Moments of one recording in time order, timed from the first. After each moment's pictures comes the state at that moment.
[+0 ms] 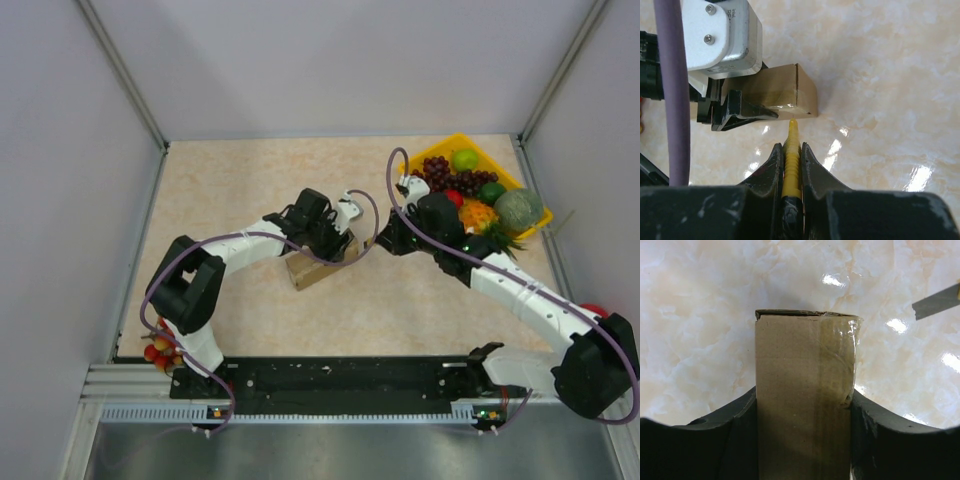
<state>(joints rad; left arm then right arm) -0.64 1.75 1.13 -0.23 0.32 0.24 0.57 1.17 0.86 -0.24 -0.13 0.33</state>
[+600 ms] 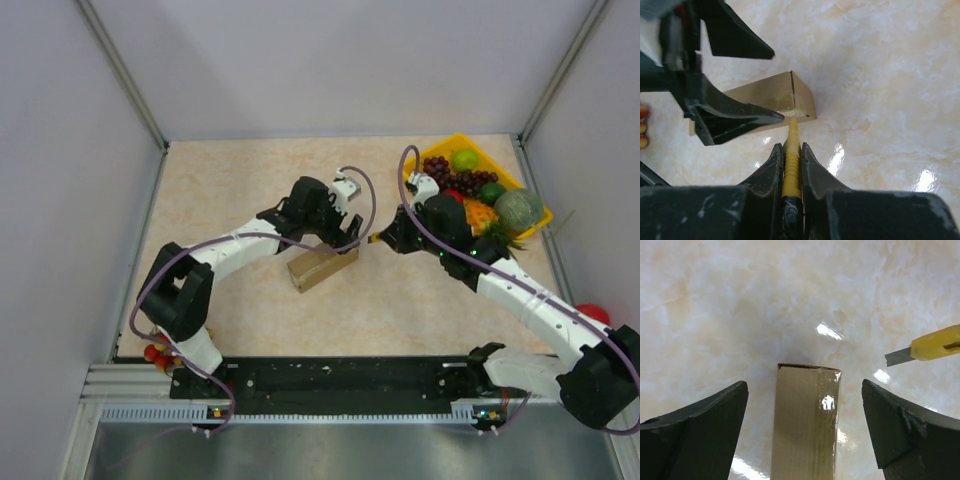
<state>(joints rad) -0.64 1.72 1.18 -0.13 0.33 0.05 0.56 1.11 0.86 -0.24 -0.07 0.35</state>
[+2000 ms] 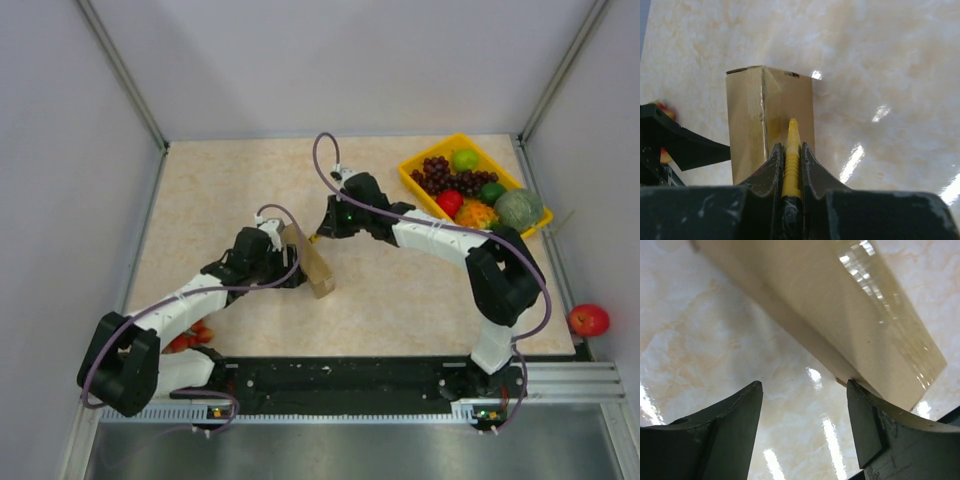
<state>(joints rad) -0.47 1.23 0.60 -0.17 0.18 -0.43 0.69 1.79 1.26 -0.11 -0.19 0.49</state>
